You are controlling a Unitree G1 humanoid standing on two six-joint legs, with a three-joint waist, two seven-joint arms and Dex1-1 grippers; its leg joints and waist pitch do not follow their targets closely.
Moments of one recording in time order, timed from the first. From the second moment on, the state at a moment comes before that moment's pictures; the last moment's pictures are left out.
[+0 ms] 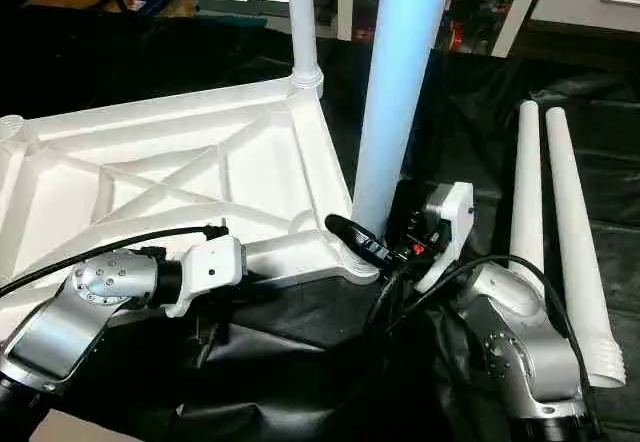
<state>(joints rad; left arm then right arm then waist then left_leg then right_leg) -0.30 0.50 -0.35 -0.12 0.07 0.30 -1.04 -0.12 -0.40 -0.03 -0.15 0.58 0.23 0.85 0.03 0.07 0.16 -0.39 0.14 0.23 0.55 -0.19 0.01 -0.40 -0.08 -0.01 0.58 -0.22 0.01</state>
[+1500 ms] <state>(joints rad) -0.31 0.49 -0.34 -0.09 0.07 0.29 -1.03 -0.19 -0.56 -0.01 -0.09 0.52 0.30 0.95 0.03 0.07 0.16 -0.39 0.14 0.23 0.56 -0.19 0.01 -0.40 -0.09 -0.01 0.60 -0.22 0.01</state>
